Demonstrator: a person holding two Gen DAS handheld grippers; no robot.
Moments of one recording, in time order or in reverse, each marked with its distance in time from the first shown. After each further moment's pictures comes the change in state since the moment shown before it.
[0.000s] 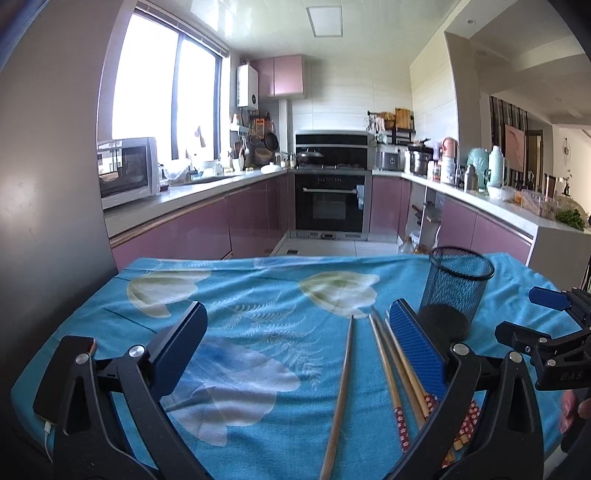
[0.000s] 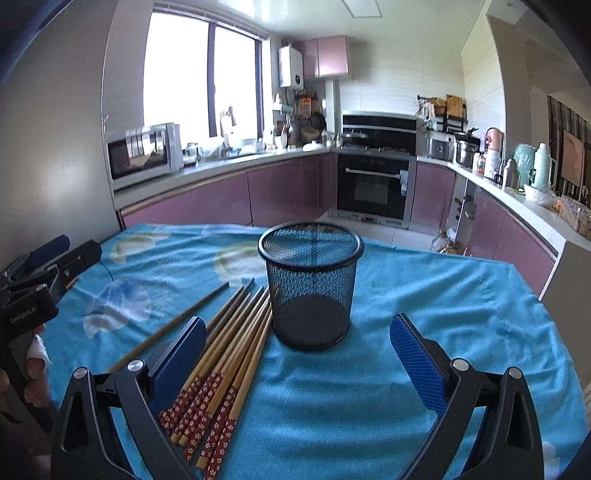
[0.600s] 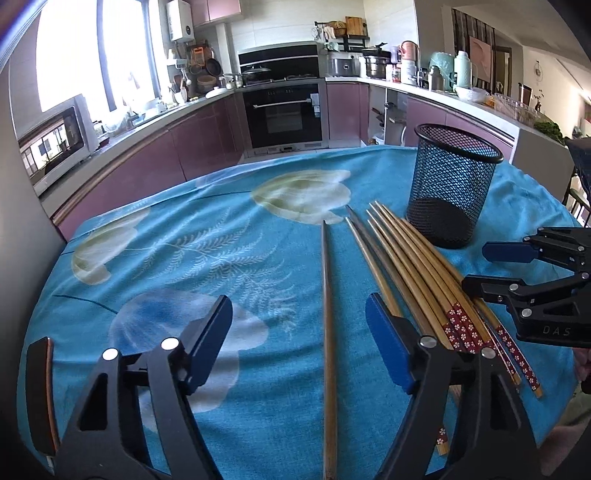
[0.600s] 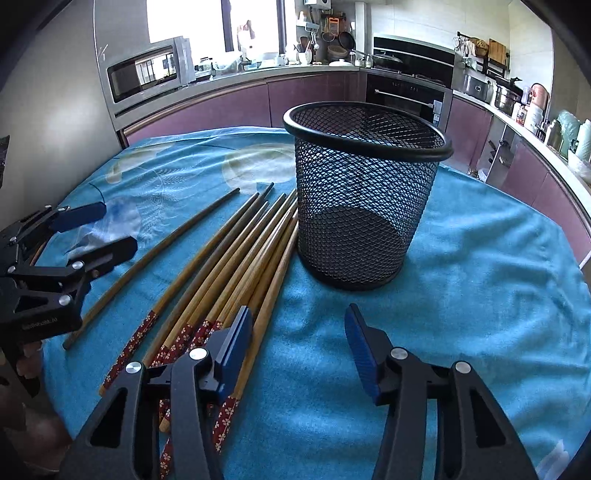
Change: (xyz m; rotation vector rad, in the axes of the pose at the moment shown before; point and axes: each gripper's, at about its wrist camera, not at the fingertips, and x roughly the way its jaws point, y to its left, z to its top) left arm 0.088 -0.021 -0.032 0.174 0.342 -0.155; right arm 0.066 0.017 -0.012 -0.042 0.311 0.070
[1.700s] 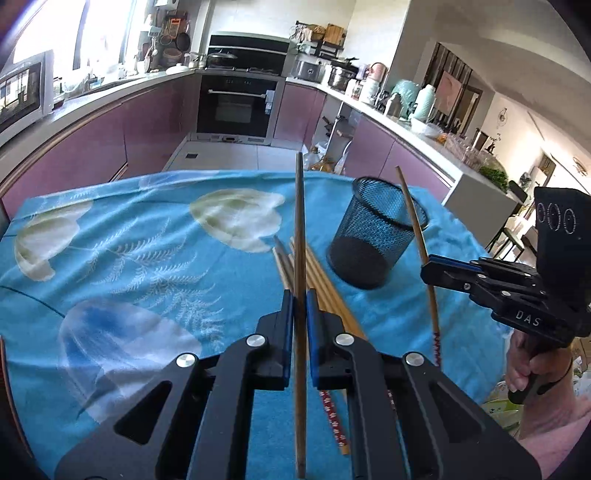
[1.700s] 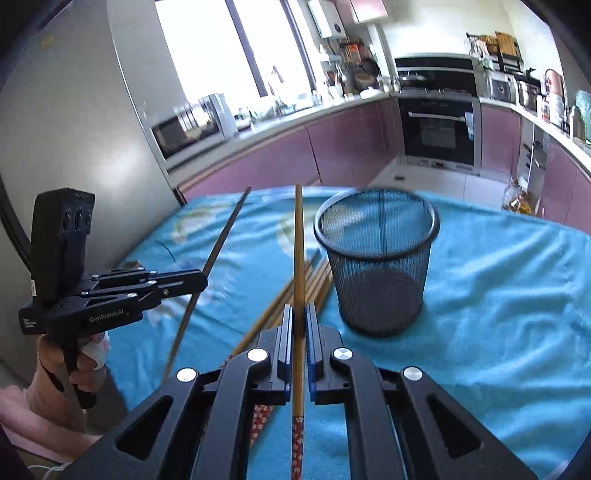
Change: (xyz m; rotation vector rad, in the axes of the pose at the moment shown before) left arm -0.033 0.011 0.044 -0.166 -0.002 -0.356; right arm -0.067 -0.027 0.027 0.074 -0.201 0.275
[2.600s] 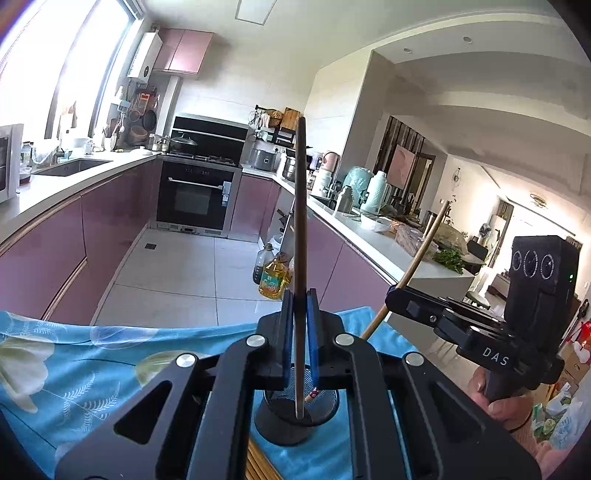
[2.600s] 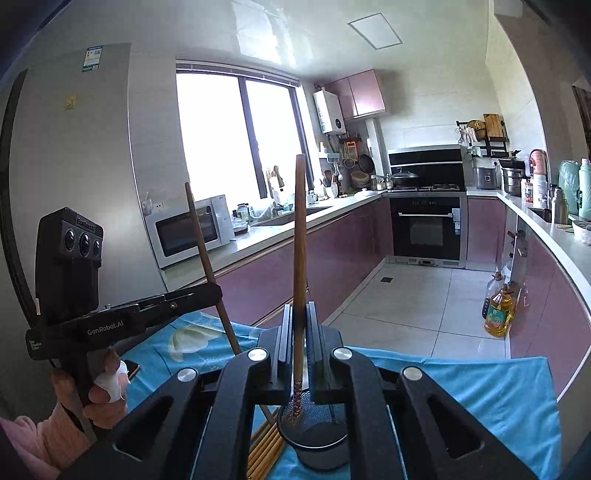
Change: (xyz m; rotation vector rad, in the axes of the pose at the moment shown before) left arm -0.070 -0.094 0.146 0.057 -0.322 -0.136; right arm -0.070 -0.029 0.105 -0.075 -0.314 -0.061
